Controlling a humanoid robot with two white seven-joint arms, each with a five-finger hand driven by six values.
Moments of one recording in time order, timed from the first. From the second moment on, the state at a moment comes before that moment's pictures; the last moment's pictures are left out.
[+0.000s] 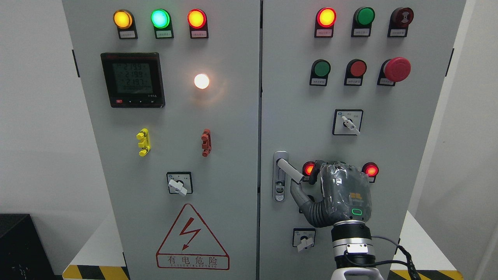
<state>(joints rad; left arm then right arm) 0.05 -0.10 -0.16 -0.05 0.12 -0.03 -0.03 -0.47 0.14 0.19 -1.84 1.35 0.27 0.09</state>
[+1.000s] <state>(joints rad) 0.05 -0.10 -0.16 -0.05 0.12 -0.03 -0.03 -0.49 0.14 0.18 -1.84 1.34 0.27 0.09</state>
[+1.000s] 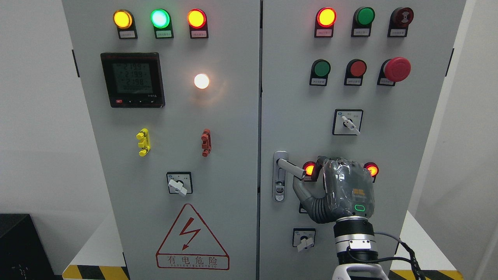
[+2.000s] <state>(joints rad) 0.05 -0.10 -0.16 -0.05 0.12 -0.03 -0.03 -0.50 0.14 0.18 -1.84 1.32 0.27 0.10</state>
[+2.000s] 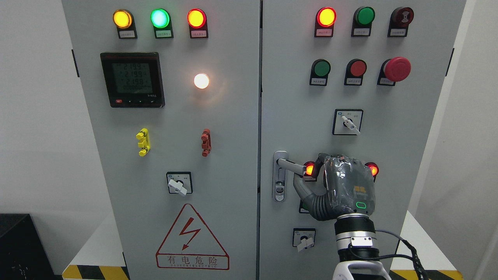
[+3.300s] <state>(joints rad) 0.05 -0.10 -0.16 -0.05 0.12 -0.03 -0.03 -0.33 0.14 0.19 -1.93 1.32 0.17 0.04</state>
